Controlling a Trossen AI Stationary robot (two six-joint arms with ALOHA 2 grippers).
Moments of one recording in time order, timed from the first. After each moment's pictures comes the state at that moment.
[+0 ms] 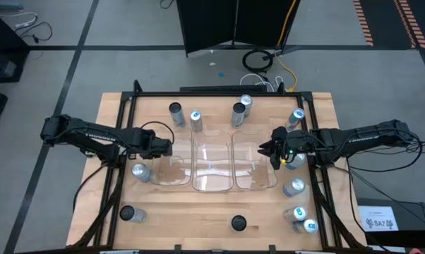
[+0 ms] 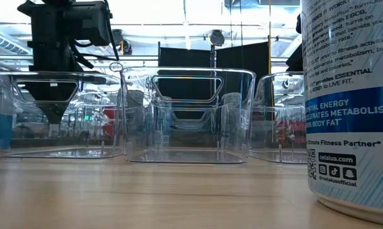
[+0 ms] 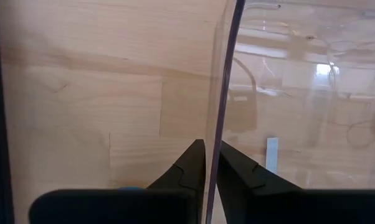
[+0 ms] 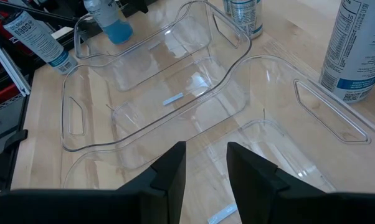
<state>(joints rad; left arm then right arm) -0.01 1.24 0.73 -1.00 -0.13 -1.67 0.09 0.80 0.54 -0.32 0.18 0.56</state>
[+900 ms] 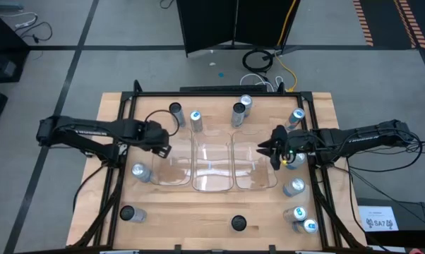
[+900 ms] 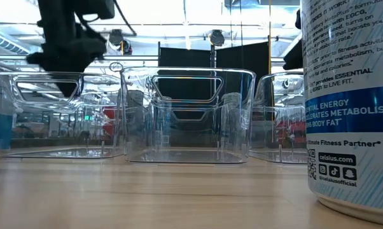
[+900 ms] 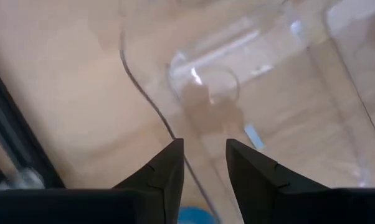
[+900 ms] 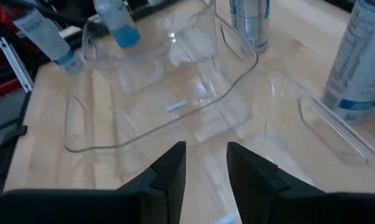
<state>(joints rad) 0.03 1.17 0.90 -1.15 -0.22 -1.01 0.09 0.80 0.54 -0.27 0.18 0.48</state>
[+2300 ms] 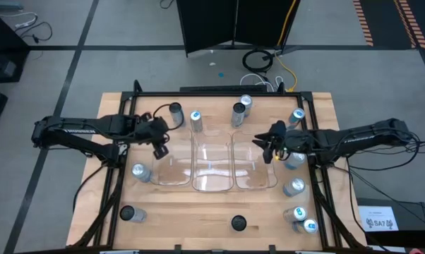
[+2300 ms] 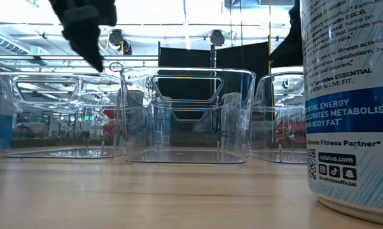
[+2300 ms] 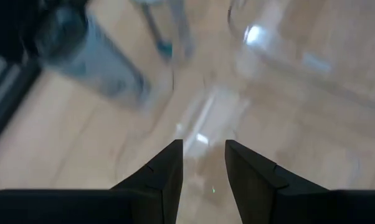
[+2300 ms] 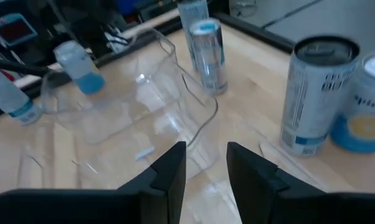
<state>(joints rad) 0.03 1.08 0.98 -0.97 -0.31 -0.33 0.09 0.88 0.54 -0.14 0.40 0.51</state>
